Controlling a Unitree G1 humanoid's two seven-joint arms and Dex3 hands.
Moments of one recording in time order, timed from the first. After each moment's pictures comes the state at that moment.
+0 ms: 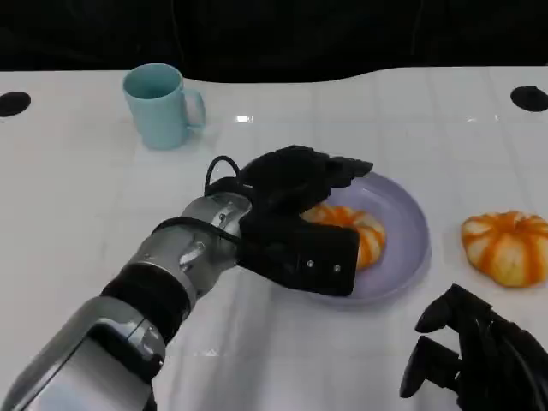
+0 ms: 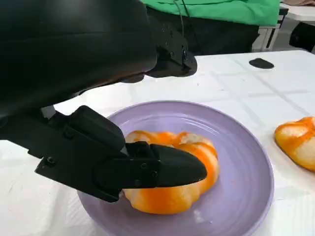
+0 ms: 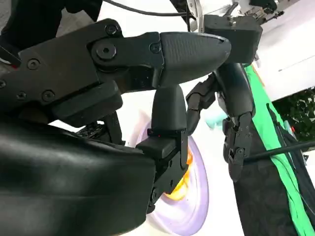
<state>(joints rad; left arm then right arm) -0.89 0.04 -0.56 0.97 0.67 -0.33 -0.02 0.32 -0.03 -0.01 -0.36 0.44 0.32 0.29</state>
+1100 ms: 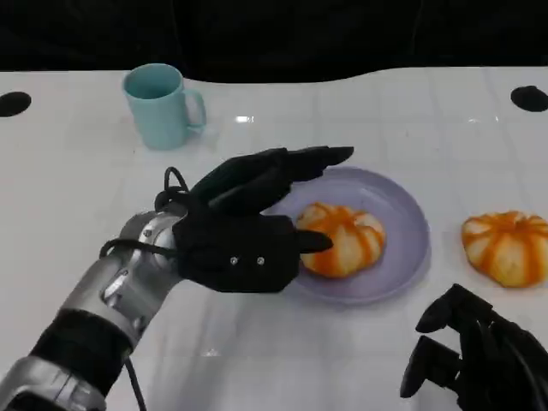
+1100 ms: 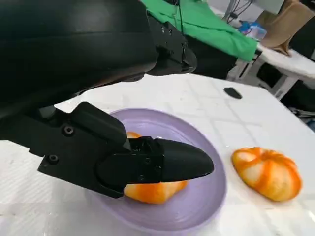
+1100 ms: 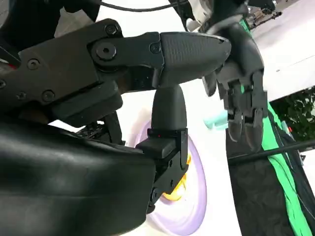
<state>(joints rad) -0.65 0.19 -0.39 0.56 0.42 -0.37 -0.22 0.33 -0.03 0.00 -0.37 0.44 0.31 0.29</state>
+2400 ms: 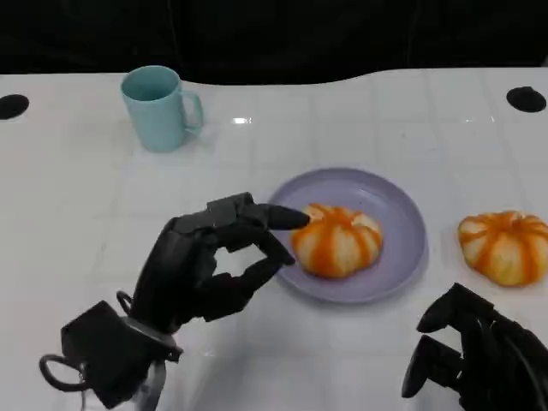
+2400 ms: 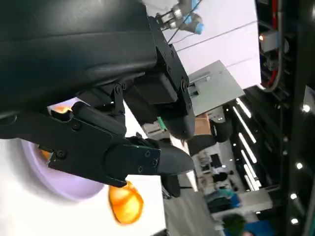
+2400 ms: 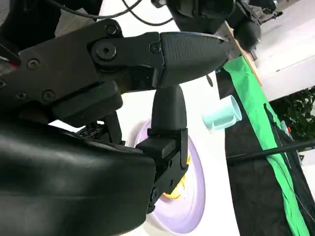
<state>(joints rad) -0.16 0.02 -0.15 0.32 -0.21 -0.62 -0.33 0.33 -0.04 0.00 -0.37 0.44 0.31 0.29</state>
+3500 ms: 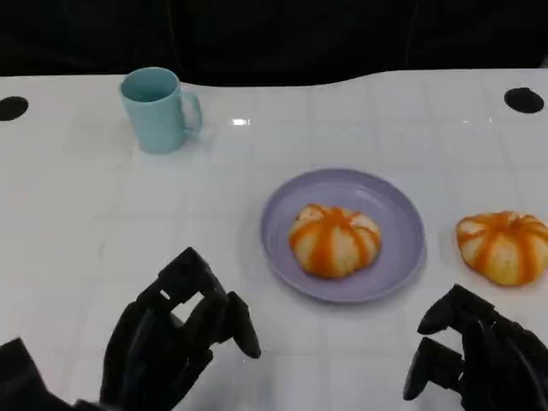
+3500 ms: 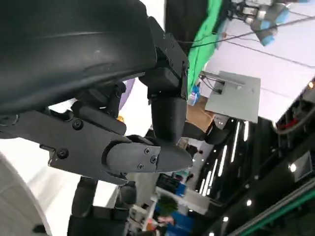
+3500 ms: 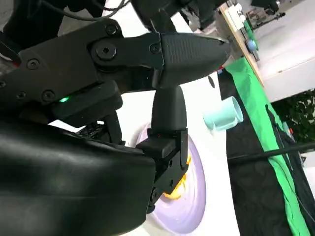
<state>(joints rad) 0.18 -0.04 -0.03 -0.02 -0.60 -0.04 -0.49 0.33 -0.05 -0.01 -0.38 0.45 0.32 0.29</state>
